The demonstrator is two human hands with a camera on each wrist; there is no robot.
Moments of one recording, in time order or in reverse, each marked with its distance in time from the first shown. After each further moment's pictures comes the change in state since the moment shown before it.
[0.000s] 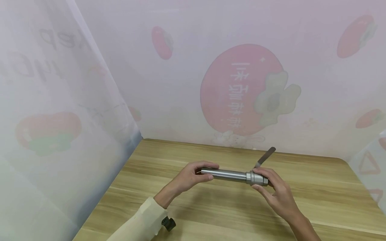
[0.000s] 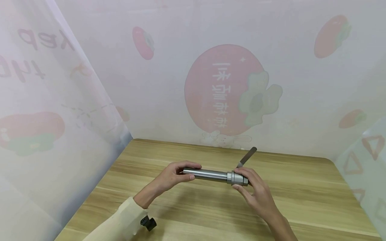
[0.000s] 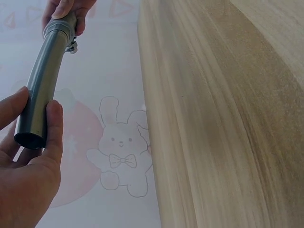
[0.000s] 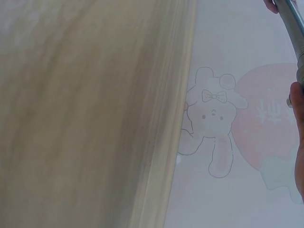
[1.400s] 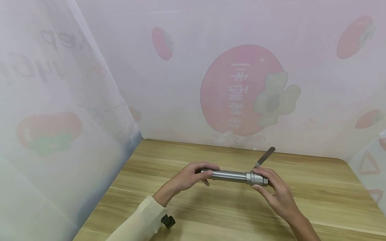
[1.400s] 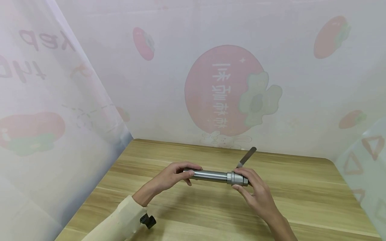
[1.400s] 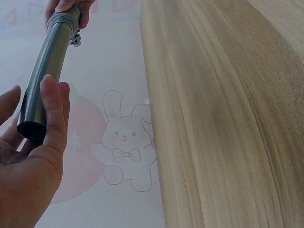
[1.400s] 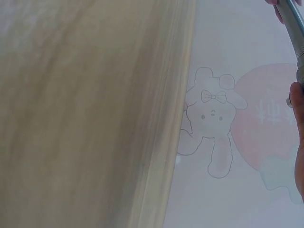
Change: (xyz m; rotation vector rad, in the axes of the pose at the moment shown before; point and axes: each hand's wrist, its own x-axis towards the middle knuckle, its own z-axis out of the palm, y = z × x) left_hand 0.002 0.005 -0.004 0.005 -0.083 0.006; right_hand 0.001 0.000 0.001 0.027 0.026 -0.069
